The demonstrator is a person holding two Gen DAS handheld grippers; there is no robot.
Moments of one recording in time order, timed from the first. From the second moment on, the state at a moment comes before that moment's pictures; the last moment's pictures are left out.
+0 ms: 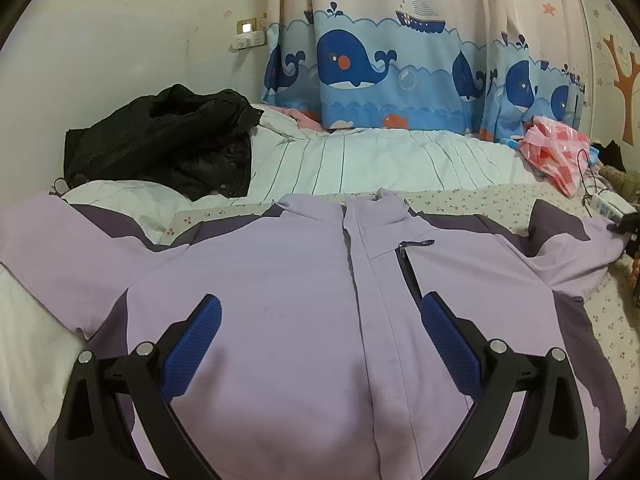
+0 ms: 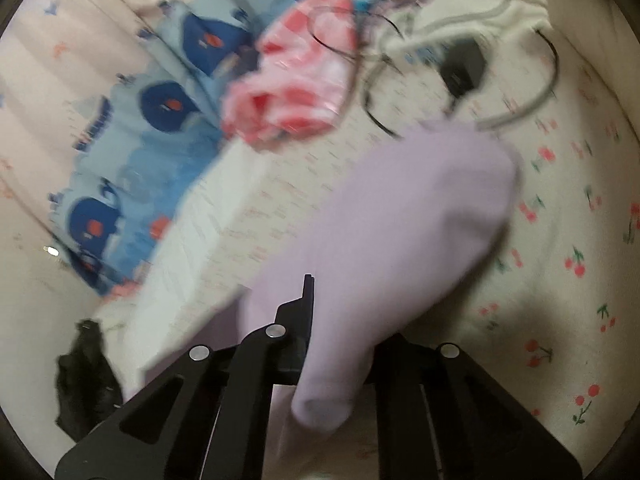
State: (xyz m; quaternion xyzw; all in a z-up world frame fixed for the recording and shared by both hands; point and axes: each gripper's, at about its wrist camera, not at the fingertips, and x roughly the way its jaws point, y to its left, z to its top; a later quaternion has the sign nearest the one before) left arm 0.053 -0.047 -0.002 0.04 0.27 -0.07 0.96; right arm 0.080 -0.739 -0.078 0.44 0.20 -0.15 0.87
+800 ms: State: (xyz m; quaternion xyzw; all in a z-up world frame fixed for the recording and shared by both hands) left arm 0.046 -0.018 0.020 -0.04 0.25 -0.06 0.96; right arm 0.111 -0.540 0.138 0.28 0.11 0.07 0.95
